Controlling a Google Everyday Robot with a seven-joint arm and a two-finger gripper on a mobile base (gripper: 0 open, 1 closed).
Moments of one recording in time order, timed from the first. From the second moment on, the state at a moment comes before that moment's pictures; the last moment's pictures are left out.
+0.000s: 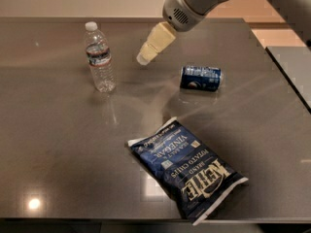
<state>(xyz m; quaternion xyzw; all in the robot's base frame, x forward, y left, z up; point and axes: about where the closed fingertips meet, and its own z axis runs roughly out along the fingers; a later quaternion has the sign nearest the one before) 0.632 -0.007 0.975 -0.54 0.76 0.10 0.34</state>
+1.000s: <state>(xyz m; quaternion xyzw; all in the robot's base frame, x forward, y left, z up) 0.645 0.088 0.954 -0.52 0.74 0.19 0.38</state>
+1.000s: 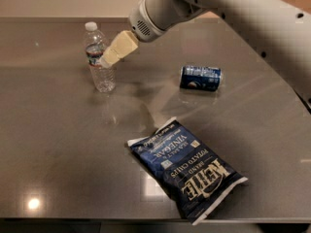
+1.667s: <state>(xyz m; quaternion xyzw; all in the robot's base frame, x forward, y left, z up) 0.642 0.134 0.956 -0.54 0.71 0.22 0.40</state>
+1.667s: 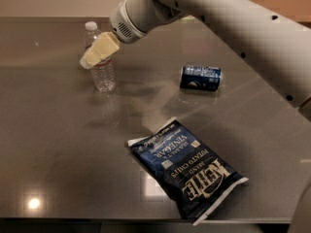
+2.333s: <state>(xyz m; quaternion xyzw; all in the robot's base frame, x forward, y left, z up) 0.646 0.159 0.959 -0.55 0.69 0.23 0.40</state>
